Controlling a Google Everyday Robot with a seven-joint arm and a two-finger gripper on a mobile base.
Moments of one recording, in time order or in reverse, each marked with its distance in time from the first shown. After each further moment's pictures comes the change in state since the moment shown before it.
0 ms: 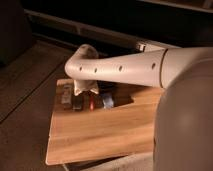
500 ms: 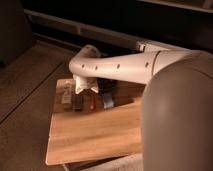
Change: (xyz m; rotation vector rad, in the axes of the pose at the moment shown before) arm -0.033 0.003 0.051 -0.055 0.025 0.007
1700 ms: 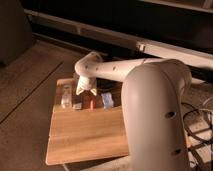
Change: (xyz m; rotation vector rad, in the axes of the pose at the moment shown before) arm -0.010 -0.007 0.077 -0.044 0.094 0.114
